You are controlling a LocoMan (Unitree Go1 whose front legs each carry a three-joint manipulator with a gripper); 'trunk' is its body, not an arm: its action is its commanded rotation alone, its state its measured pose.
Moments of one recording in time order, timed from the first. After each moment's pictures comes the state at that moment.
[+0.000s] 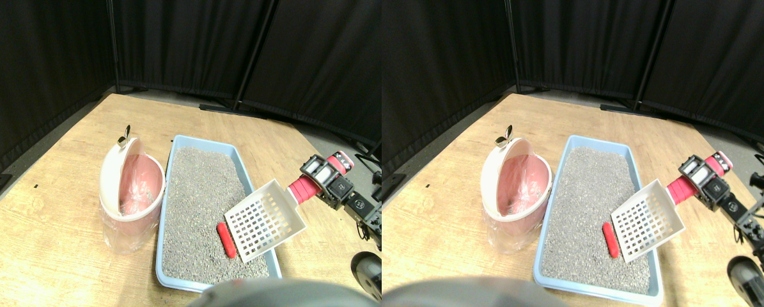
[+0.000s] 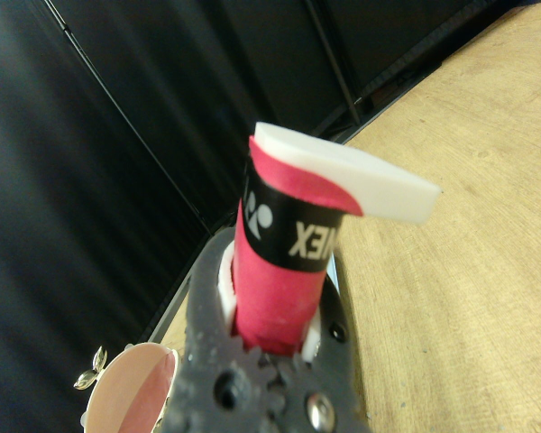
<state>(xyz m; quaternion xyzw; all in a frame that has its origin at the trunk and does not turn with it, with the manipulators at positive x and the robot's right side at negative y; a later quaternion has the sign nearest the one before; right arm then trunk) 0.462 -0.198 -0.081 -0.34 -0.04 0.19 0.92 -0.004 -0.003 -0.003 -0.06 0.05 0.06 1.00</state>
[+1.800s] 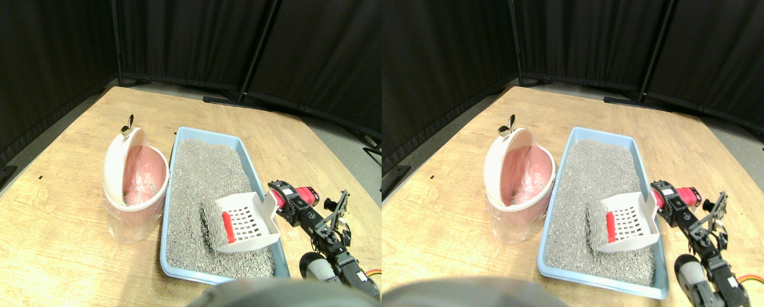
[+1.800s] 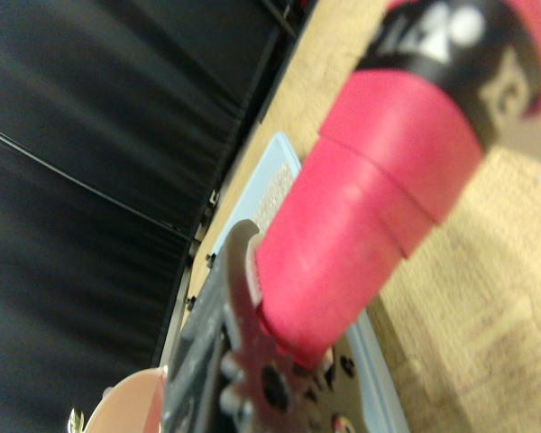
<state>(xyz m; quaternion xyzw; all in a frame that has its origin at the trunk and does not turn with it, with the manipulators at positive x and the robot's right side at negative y) 0.466 -0.165 -0.161 0.01 0.13 0.15 0.98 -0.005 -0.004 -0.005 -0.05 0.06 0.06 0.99</state>
